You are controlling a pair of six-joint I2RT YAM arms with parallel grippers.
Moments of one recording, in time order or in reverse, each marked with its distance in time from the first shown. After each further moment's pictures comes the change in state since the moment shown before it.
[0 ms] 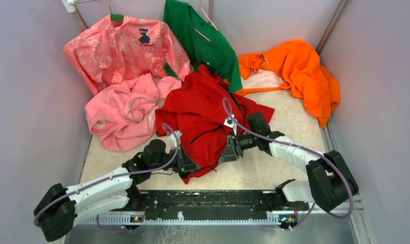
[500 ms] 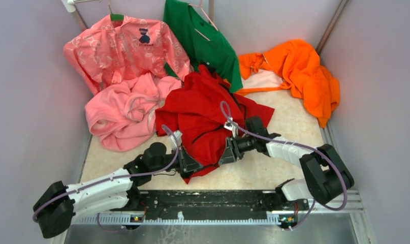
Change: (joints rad) left arm -0.079 0.035 -0.015 0.129 -0.094 -0.060; right arm 0.024 0.113 -0.026 0.108 0.160 0.211
